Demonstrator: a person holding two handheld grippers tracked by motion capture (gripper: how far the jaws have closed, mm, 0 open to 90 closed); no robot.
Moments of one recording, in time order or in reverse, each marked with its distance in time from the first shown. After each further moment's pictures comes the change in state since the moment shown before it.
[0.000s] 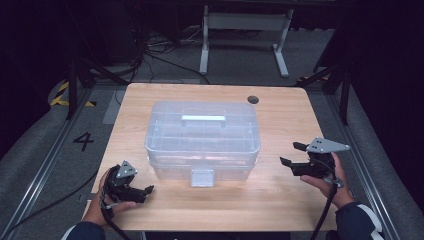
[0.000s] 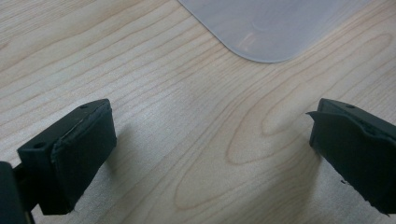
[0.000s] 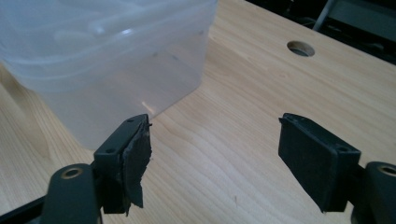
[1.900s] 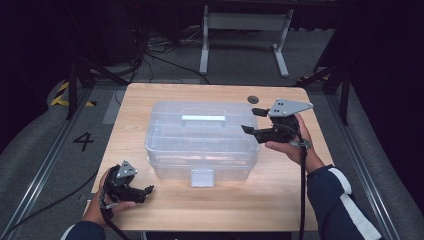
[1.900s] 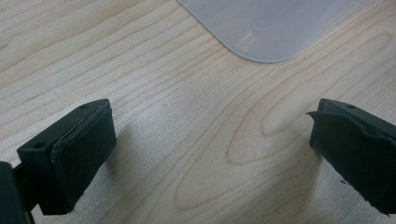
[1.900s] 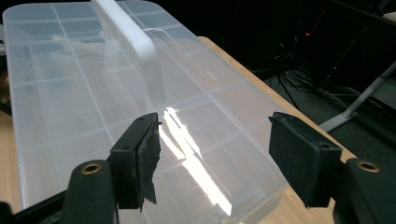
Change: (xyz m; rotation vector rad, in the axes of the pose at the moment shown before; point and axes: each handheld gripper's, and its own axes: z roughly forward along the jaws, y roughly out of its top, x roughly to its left) left arm 0.001 0.000 0.000 0.002 -0.002 0.005; right arm 0.040 0.139 0.047 -0.126 0.158 -0.180
